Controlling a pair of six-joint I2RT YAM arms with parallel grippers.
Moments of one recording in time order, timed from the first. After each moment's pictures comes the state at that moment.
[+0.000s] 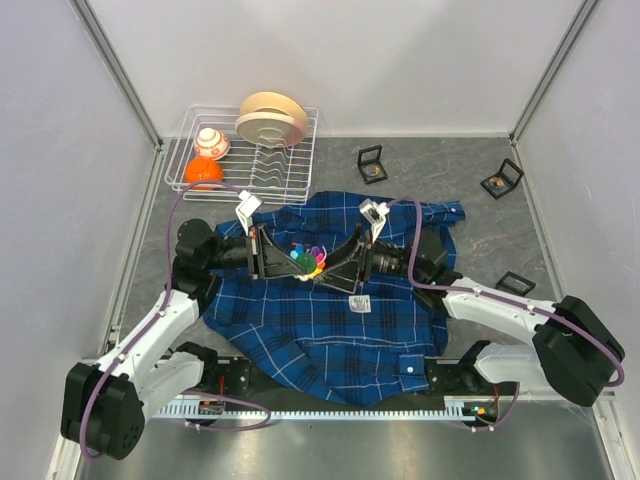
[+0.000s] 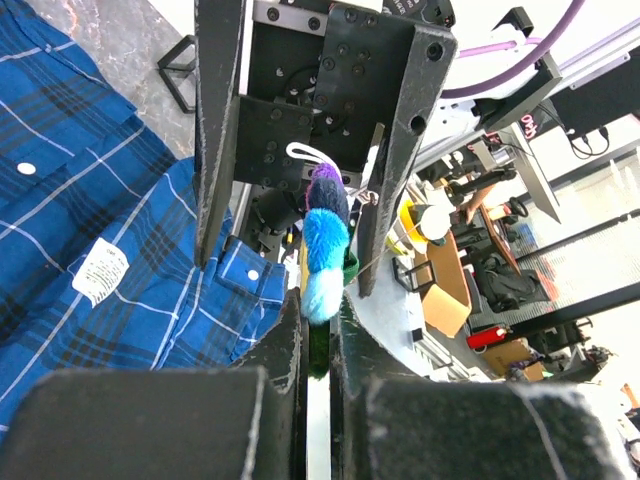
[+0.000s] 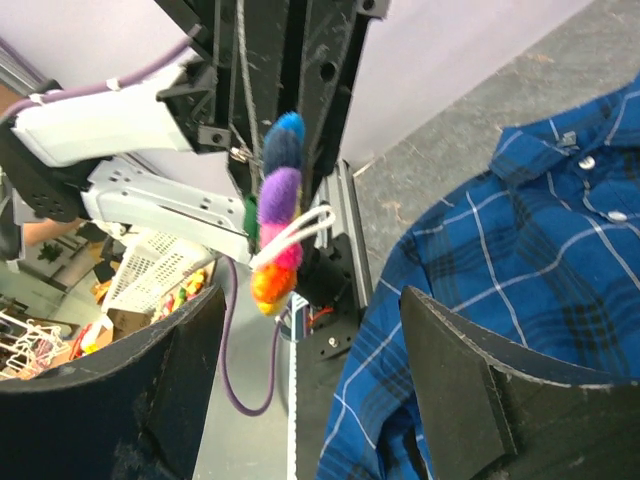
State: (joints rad) left arm -0.31 0.95 0.53 0.49 1.17 -0.93; right arm 0.76 1.24 0.56 0.79 -0.69 0.76
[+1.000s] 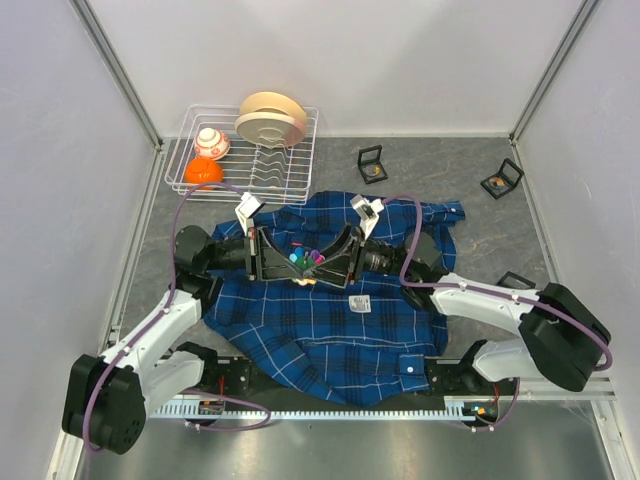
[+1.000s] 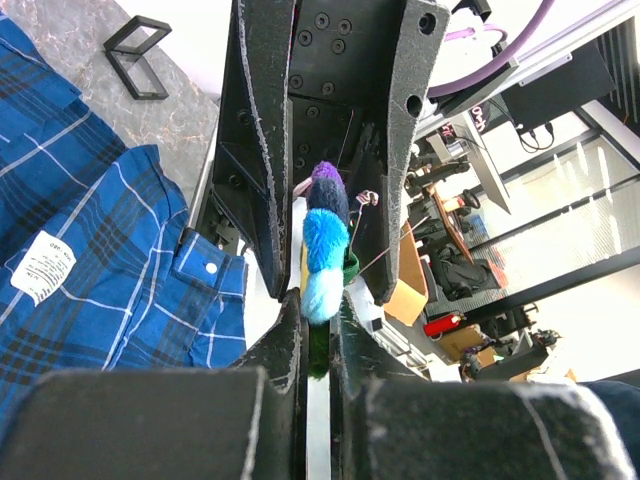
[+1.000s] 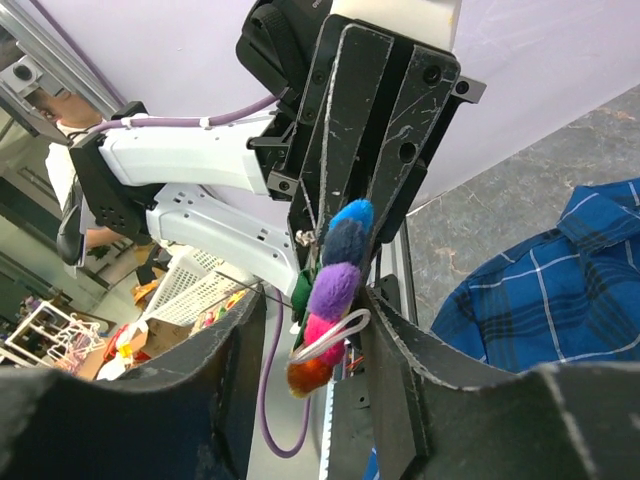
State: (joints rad) left arm -0.31 0.99 0.49 0.74 1.24 -1.15; right arm 0.82 1.32 0.62 1.02 -0.67 0.87
